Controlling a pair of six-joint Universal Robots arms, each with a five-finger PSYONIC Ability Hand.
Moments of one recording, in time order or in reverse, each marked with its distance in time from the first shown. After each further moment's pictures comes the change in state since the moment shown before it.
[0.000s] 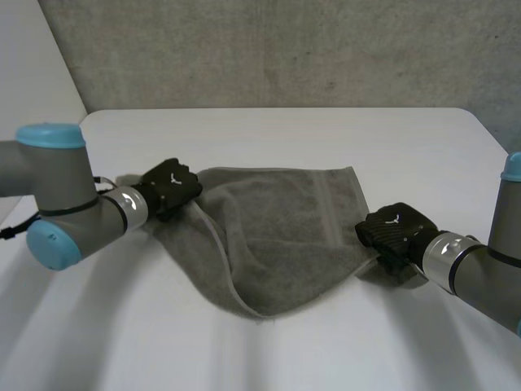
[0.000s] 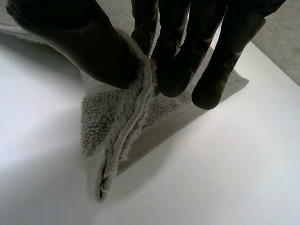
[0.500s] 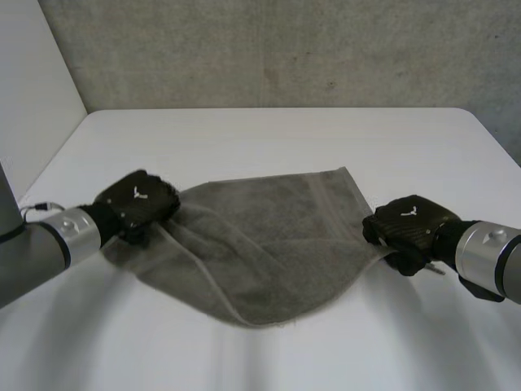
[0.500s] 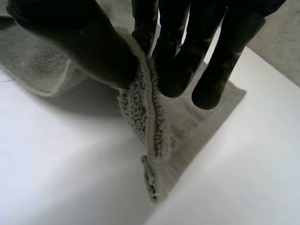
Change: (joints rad) left arm 0.147 0.383 -0.495 0.068 0.157 -0.126; right arm -0.067 -0.174 -0.002 0.243 -0.131 0.017; left_hand -0.486 -0.521 -0.507 -0.522 -0.517; right_hand 0.000 0.000 0.000 0.000 0.000
